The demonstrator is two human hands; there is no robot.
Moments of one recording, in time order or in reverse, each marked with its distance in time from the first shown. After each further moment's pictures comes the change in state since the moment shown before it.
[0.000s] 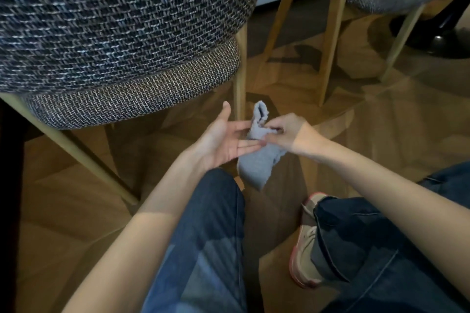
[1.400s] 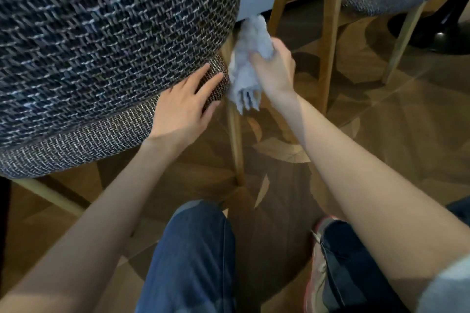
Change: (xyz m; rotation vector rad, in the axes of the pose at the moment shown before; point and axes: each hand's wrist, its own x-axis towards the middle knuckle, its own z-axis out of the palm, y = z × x) left_hand 0.049 0.077 -0.051 2.038 0.748 0.960; right_hand 0.139 -0.026 -0.046 0.439 0.771 -0.013
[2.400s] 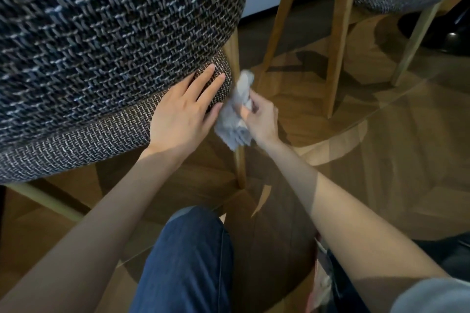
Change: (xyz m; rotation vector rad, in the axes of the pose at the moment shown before) left_hand -0.002 -0.002 0.025 0.047 0.214 0.064; right_hand -0.027 0.098 0.041 0.042 -0.209 -0.070
